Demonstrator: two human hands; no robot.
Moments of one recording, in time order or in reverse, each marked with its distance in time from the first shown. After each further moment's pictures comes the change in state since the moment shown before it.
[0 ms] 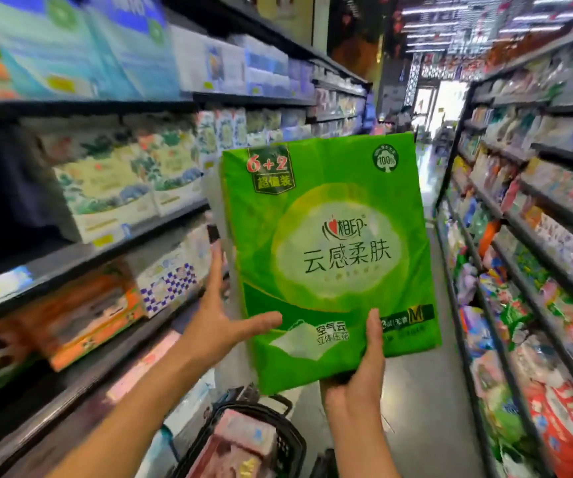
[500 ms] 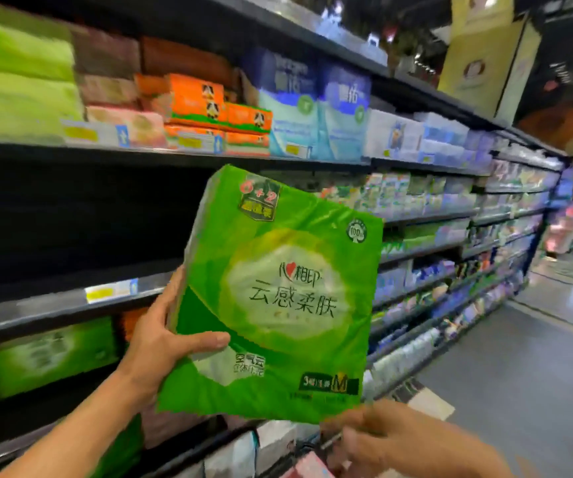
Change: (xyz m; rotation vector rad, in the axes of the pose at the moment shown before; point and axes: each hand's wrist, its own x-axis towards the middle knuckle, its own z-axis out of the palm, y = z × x) left_hand -0.167 0.052 -0.173 -0.104 0.617 0.078; right_hand -0.060 -0.005 0.075 -1.715 -1.289 0.552
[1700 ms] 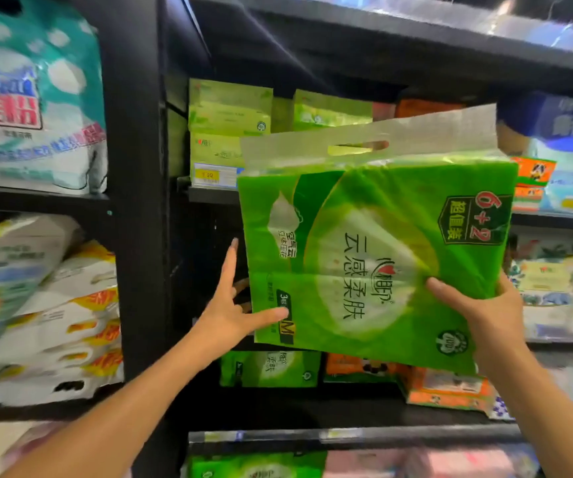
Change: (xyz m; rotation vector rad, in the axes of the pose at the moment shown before) left_hand -0.039 0.108 -0.310 0.437 0.340 0.016; right_hand 0.219 -0.265 0.120 0.536 0.579 -0.914
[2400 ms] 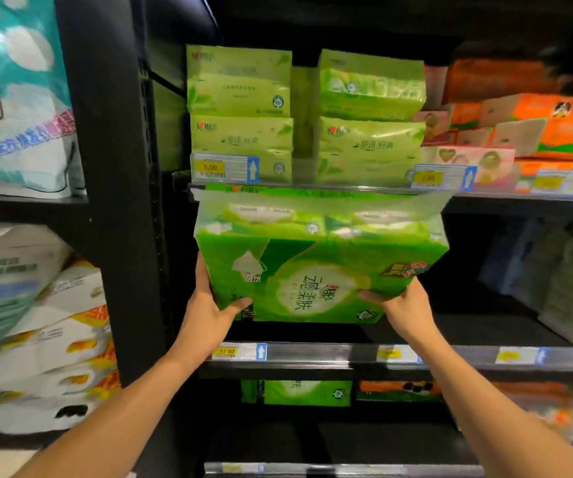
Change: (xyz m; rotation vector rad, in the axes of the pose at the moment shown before) left_hand 0.108 -0.100 -0.059 0.234 0.375 0.104; right_hand 0.084 0.163 0.138 -0.299 -0.303 0.029
